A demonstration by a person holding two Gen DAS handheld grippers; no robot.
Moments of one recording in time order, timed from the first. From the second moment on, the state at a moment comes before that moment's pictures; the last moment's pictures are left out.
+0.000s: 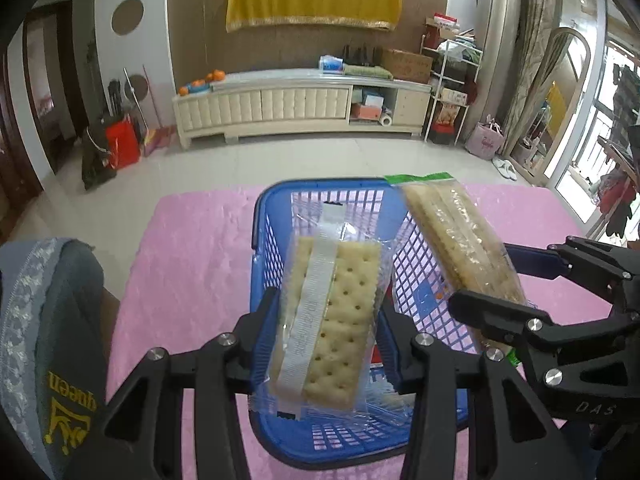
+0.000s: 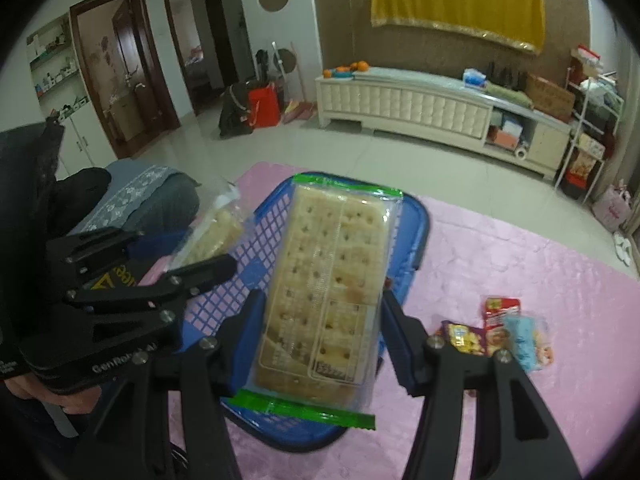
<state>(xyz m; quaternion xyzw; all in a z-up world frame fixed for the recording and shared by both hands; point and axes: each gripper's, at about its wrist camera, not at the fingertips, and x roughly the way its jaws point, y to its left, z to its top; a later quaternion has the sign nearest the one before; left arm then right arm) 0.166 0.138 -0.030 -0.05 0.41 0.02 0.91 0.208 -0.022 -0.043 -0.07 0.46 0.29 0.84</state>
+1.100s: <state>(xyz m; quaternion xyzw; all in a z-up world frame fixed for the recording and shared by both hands) 0.122 0.098 0.009 0.01 0.37 0.01 0.93 0.188 -0.063 -0.005 -0.09 0.40 0.25 0.88</state>
